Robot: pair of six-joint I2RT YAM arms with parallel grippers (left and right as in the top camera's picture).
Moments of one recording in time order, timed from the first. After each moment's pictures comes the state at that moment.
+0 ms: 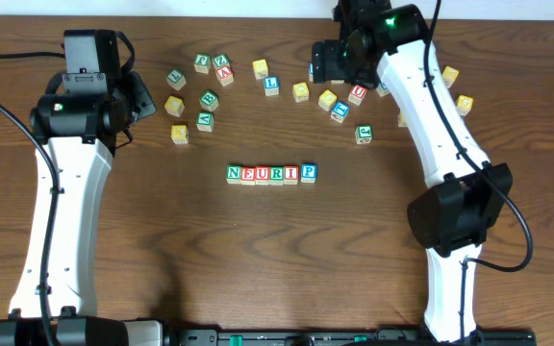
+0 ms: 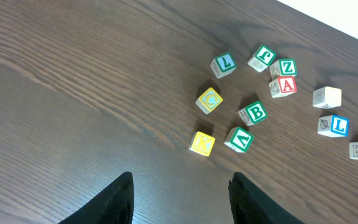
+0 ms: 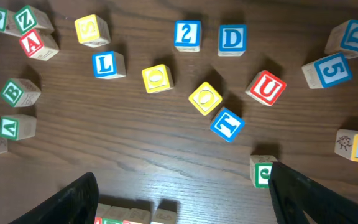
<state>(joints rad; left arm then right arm) 0.03 1.51 1.50 -0.92 -0.14 -0.38 0.35 2.22 2.31 -1.21 -0.04 0.31</state>
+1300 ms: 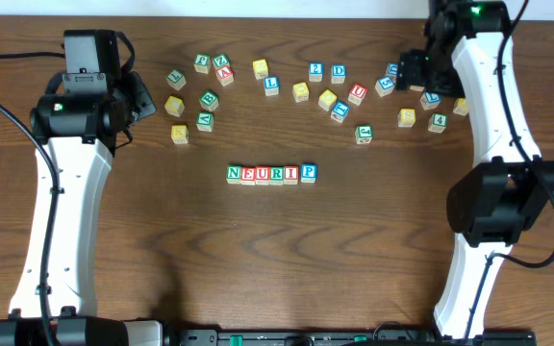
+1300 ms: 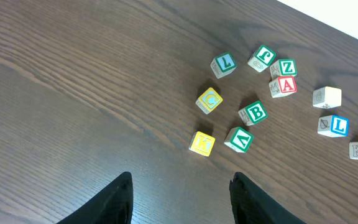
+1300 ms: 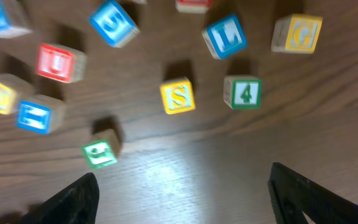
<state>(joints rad) 0.03 1.51 1.50 -0.92 -0.14 -0.38 0.04 2.22 2.23 -1.39 0.07 0.24</state>
